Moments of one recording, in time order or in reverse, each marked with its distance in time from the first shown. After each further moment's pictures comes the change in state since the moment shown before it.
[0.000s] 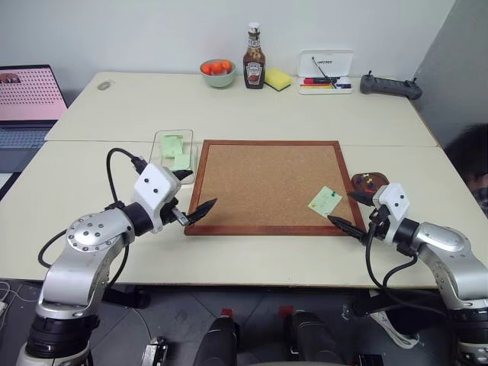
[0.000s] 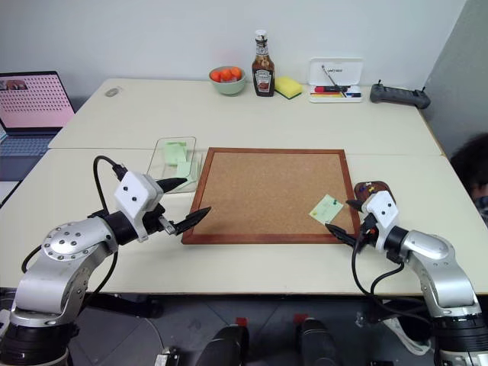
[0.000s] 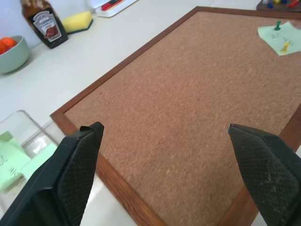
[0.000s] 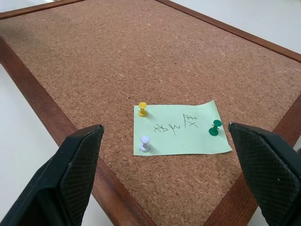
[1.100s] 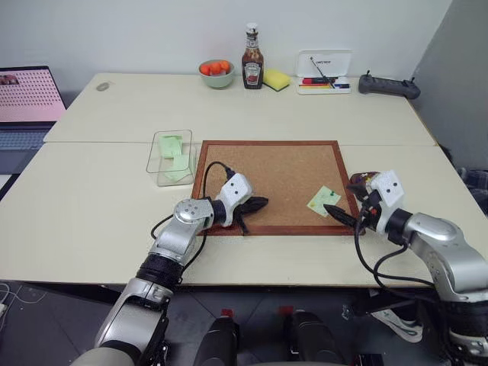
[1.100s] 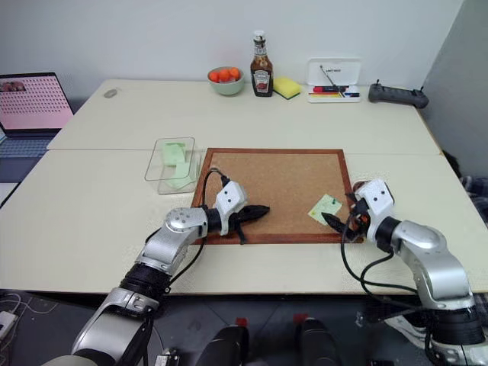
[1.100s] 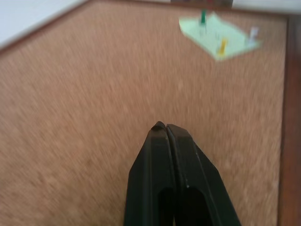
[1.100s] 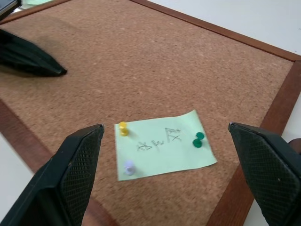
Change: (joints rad) left arm -0.386 -0.335 -0.347 0.802 0.203 -0.403 -0.159; right arm -0.125 0.036 0.021 -0.054 -0.019 0.259 -0.148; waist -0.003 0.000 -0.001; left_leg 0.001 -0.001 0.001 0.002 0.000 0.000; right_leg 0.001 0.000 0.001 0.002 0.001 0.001
